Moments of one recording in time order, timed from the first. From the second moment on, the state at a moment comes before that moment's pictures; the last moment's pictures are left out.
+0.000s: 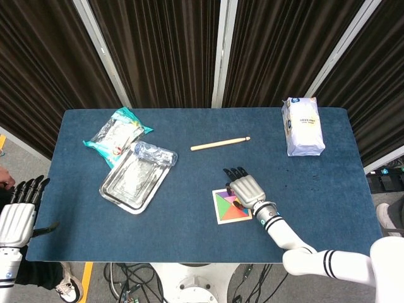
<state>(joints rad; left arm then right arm) -0.09 -1.17 -0.04 -1.57 1.49 1.48 0.01 0.83 -1.55 0.09 -1.51 -0.93 0.84 -0.53</state>
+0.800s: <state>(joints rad) -0.10 -1.16 -0.04 -1.57 1.49 1.48 0.01 0.82 -1.51 0.10 -1.54 -1.02 0.85 -0.40</state>
